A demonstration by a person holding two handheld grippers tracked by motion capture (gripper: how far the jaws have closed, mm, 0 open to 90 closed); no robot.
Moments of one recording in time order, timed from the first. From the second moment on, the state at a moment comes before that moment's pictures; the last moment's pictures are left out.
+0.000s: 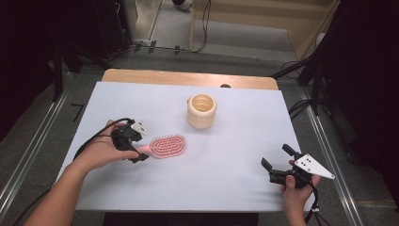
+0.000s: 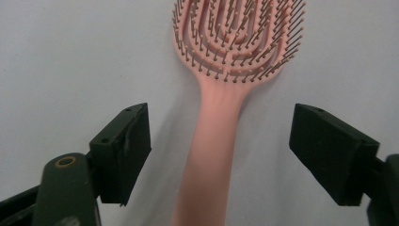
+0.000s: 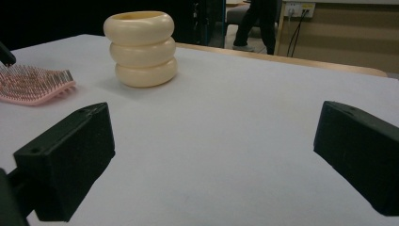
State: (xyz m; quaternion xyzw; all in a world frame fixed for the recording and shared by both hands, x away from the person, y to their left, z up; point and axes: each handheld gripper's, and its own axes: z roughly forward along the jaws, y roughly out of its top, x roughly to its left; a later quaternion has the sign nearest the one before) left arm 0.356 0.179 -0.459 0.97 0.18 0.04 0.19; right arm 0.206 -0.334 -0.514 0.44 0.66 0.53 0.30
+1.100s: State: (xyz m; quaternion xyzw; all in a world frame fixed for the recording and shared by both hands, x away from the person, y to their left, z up) left arm 0.360 0.161 -0.469 0.98 0.14 0.04 0.13; right arm 0.206 -0.334 -0.514 0.44 0.66 0.53 0.30
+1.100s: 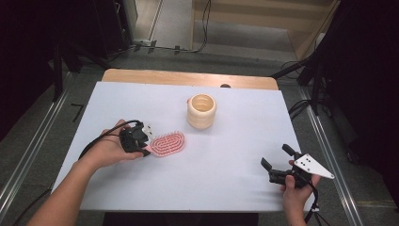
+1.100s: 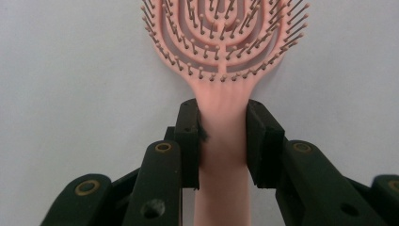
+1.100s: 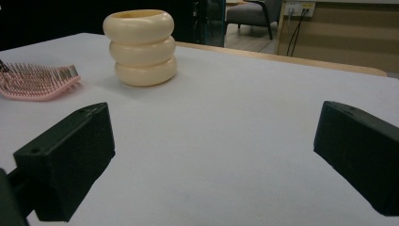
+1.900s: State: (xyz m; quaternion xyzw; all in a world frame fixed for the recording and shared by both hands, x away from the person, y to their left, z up) left arm 0.356 0.166 -0.461 0.96 0.18 0.06 0.22; right arm 0.206 -0.334 -0.514 0.44 0.66 0.53 0.30
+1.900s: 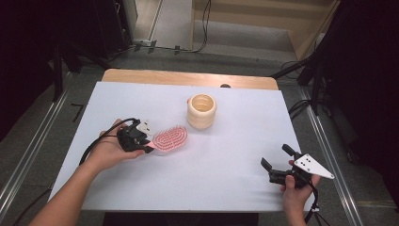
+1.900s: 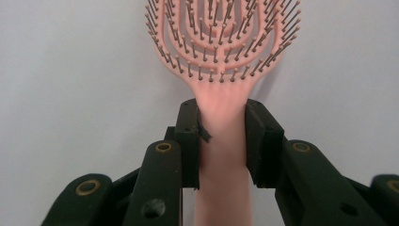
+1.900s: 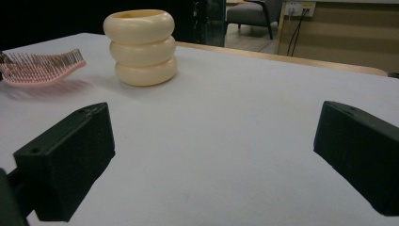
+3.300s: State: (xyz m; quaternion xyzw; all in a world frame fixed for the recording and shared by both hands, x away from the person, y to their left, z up) left arm 0.319 0.168 -0.447 0.85 0.22 0.13 0.46; right arm 0.202 -0.324 -0.490 0.43 0.65 0.56 0.28
